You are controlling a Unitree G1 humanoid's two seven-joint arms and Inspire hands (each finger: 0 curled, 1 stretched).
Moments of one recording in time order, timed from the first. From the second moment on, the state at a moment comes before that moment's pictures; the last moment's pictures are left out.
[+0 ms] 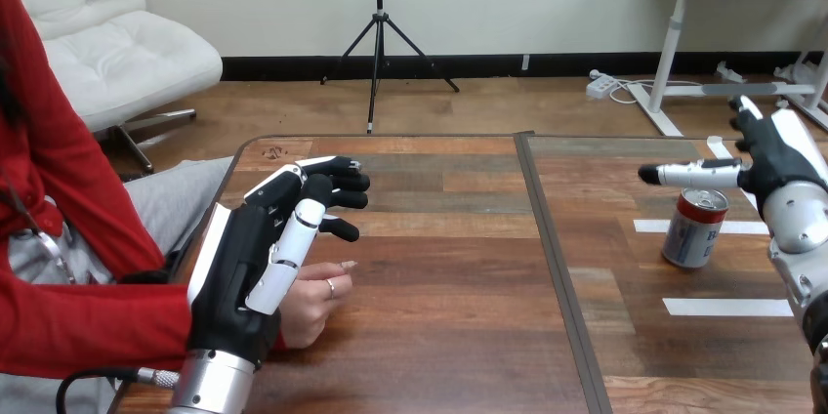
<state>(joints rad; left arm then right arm) 0.07 0.08 0.02 0.16 -0.08 -0.50 -0.22 -0.86 -0.51 0.03 1.34 -0.32 -0.09 -0.09</state>
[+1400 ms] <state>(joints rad) 0.07 0.08 0.02 0.16 -0.08 -0.47 -0.22 -0.80 -0.50 0.08 1.35 -0.34 0.00 -0.07</state>
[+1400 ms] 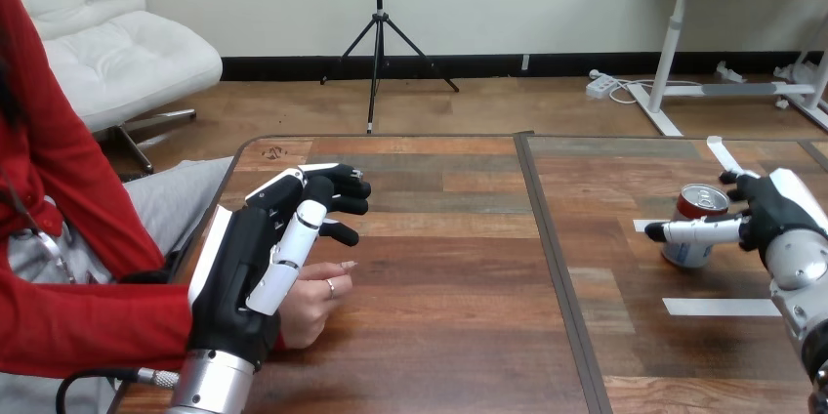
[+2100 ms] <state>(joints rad) 0.07 0.08 0.02 0.16 -0.08 -0.47 -0.22 -0.78 -0.49 0.11 1.35 -0.36 -0.02 -0.08</state>
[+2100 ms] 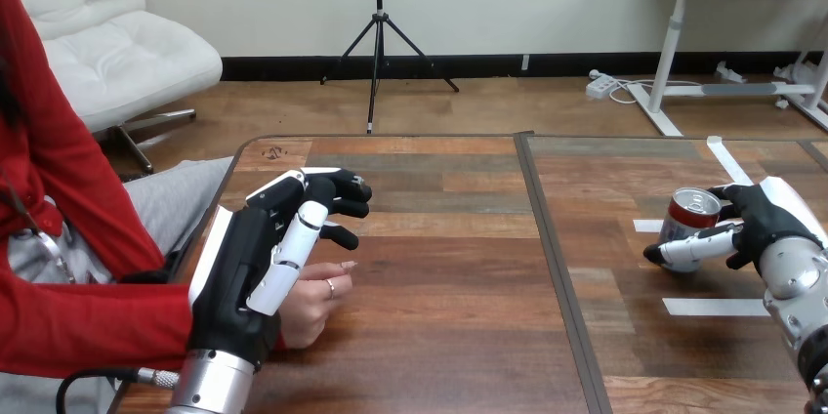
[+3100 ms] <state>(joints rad) 0.07 0.09 0.02 0.16 -0.07 -0.47 -0.21 -0.75 -0.46 0.10 1.35 -0.35 -0.09 -0.14</state>
